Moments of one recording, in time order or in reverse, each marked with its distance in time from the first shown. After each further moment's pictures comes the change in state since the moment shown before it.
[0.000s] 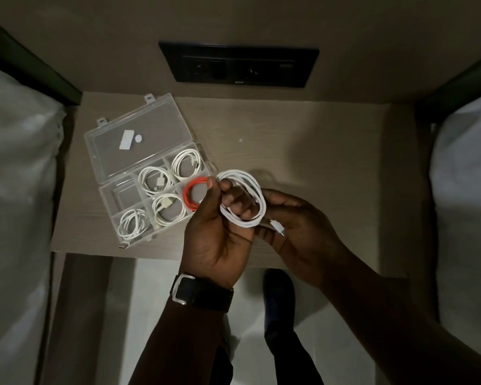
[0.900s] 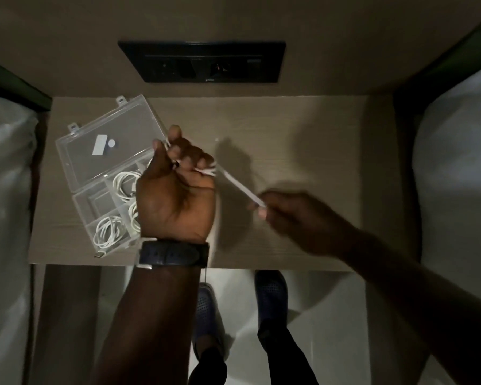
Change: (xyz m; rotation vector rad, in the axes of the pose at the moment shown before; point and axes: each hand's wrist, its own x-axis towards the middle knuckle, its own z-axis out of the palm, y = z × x) left_hand 0.036 0.011 0.044 0.024 -0.056 0.176; right_hand 0.006 -0.033 -0.075 -1.219 -0.219 -0.425
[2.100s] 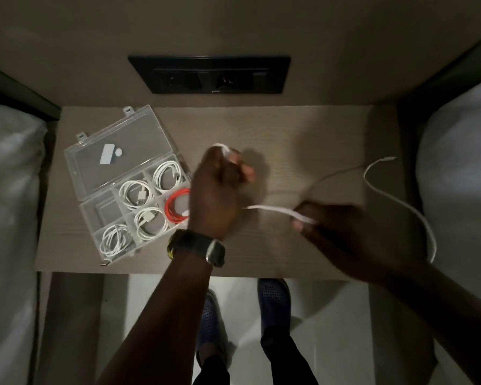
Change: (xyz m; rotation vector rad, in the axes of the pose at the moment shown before) left_hand 0.024 -0.029 -0.016 0.999 0.029 0.177; right_hand -0.032 -0.005 -0.029 -0.308 0.145 -0.156
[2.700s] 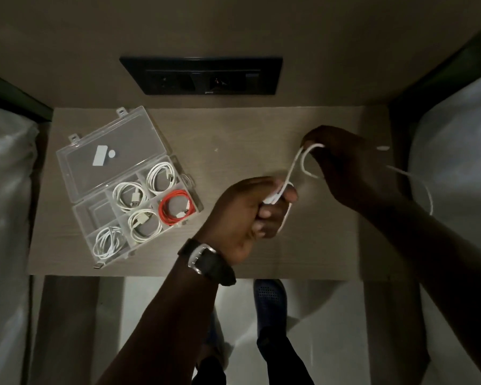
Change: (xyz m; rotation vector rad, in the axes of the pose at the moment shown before) left_hand -0.023 0.008 0.017 -0.237 -0.609 -0.531; right_hand 0.055 0.045 -0.029 -0.072 0.313 0.062
